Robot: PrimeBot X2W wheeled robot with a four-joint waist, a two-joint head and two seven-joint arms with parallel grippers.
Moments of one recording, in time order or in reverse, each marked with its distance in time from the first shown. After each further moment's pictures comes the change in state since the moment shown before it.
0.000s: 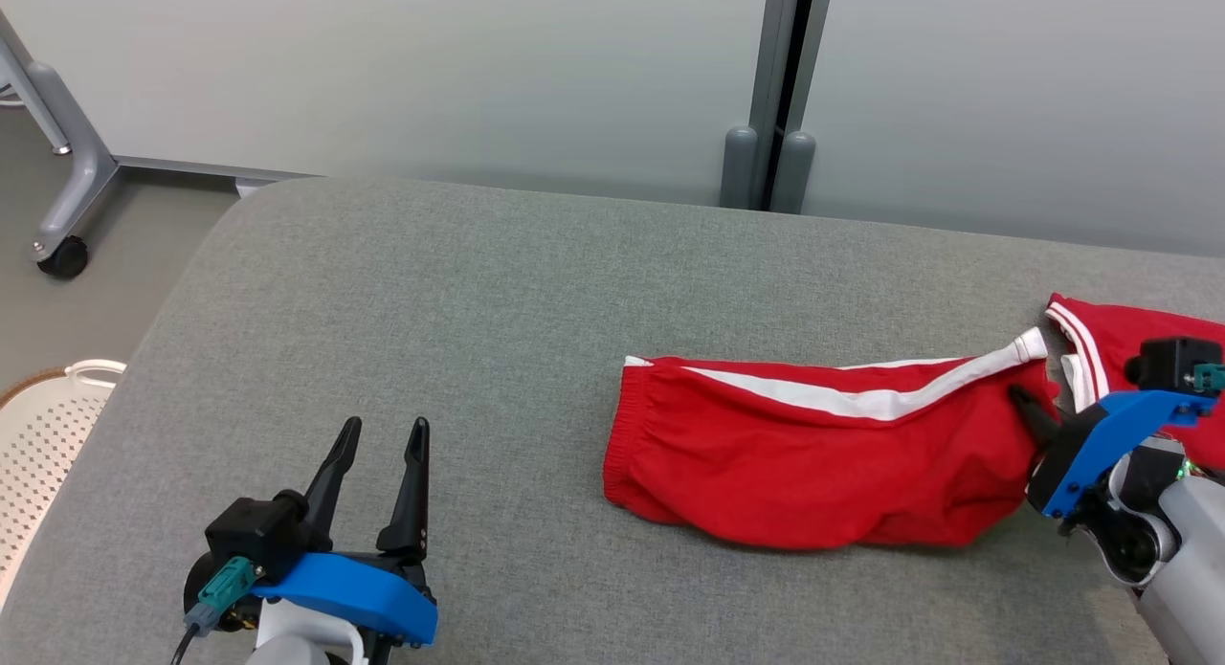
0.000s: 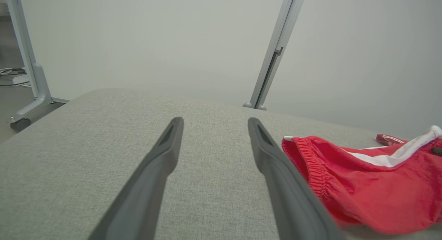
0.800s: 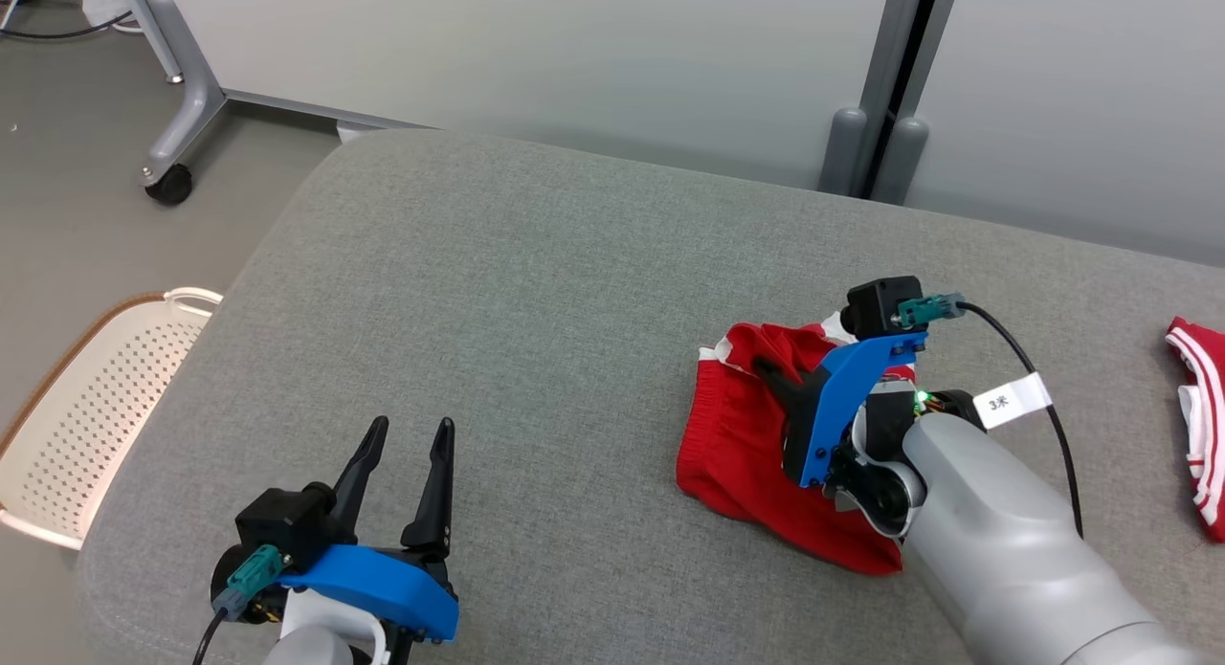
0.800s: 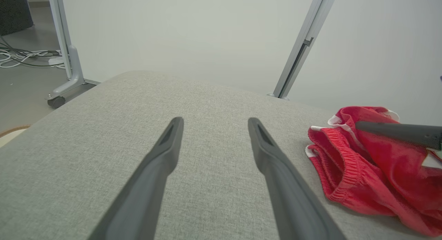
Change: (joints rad) left arm -0.034 -0.016 -0.042 0.053 -0.013 -0.001 0.000; right arm -0.182 0.360 0.053 0.105 -0.217 0.000 0.083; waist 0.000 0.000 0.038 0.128
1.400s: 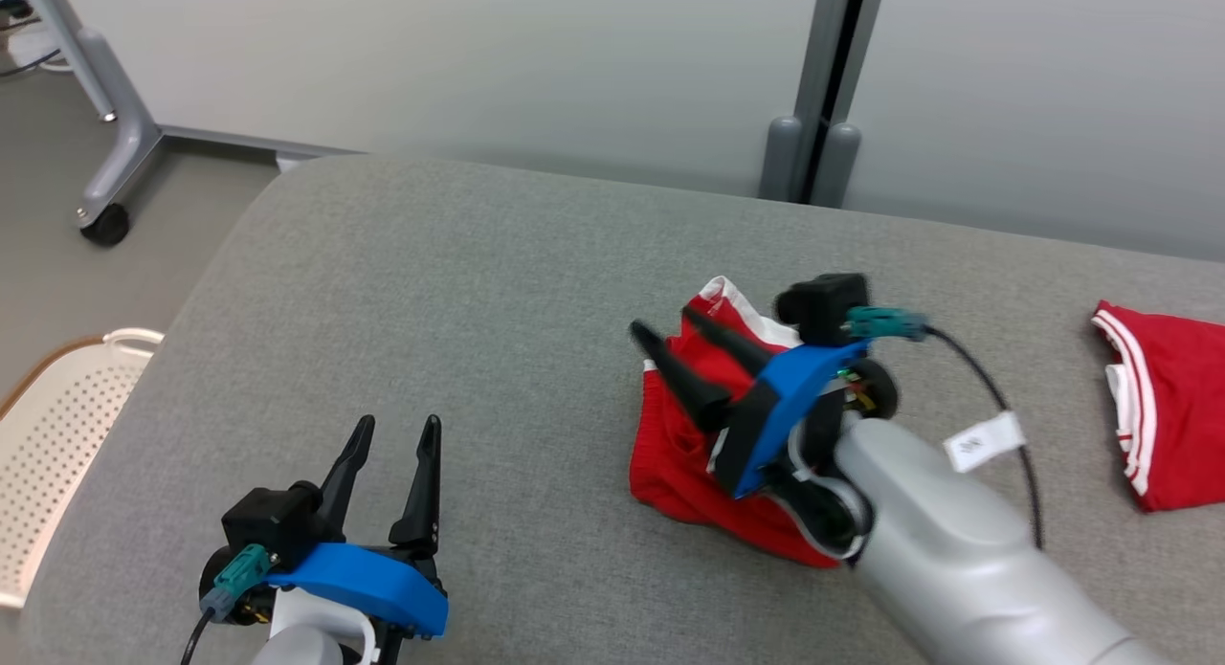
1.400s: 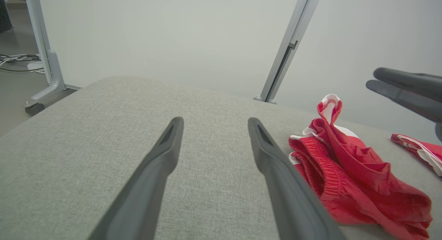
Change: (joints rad) left arm -0.003 0.000 0.020 0.008 -0.004 0.000 0.000; right arm 0.046 0.008 0.128 -0.268 0.064 0.000 -0.187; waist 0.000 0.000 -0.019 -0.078
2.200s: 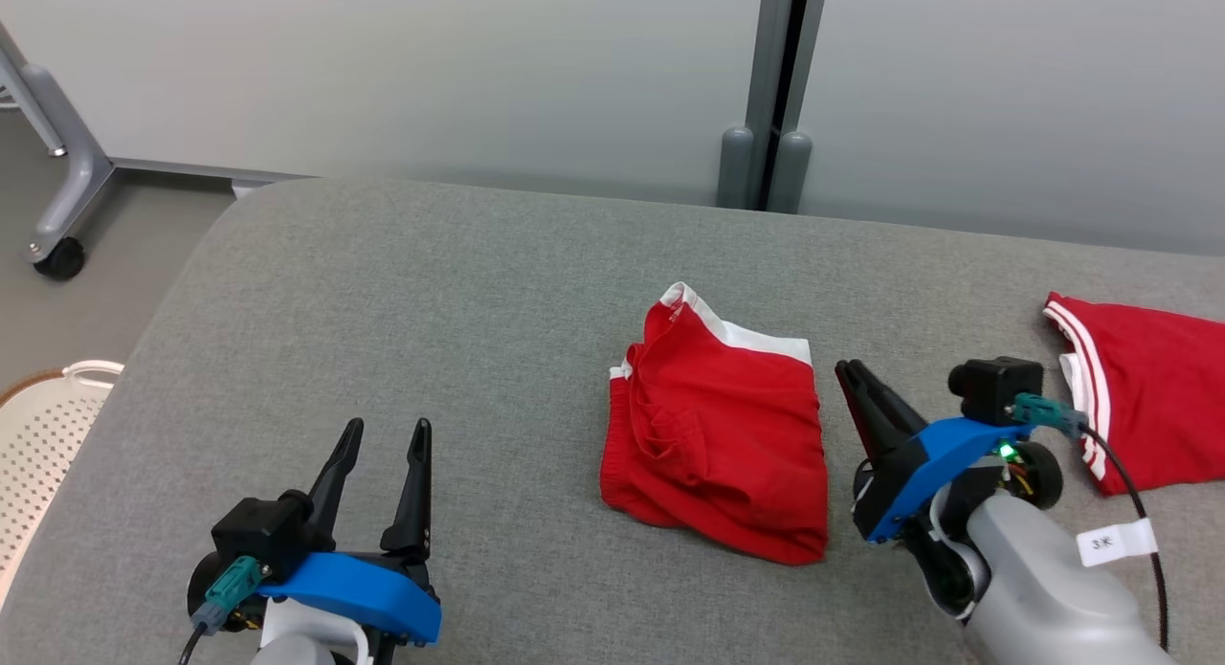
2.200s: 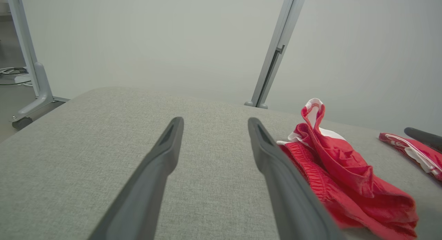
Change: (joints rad) left arm 0.038 -0.001 0.040 -0.048 0.043 0.000 0.000; right arm 0.182 -0.136 -0.247 0.056 -0.166 0.000 -0.156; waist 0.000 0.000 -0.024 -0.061
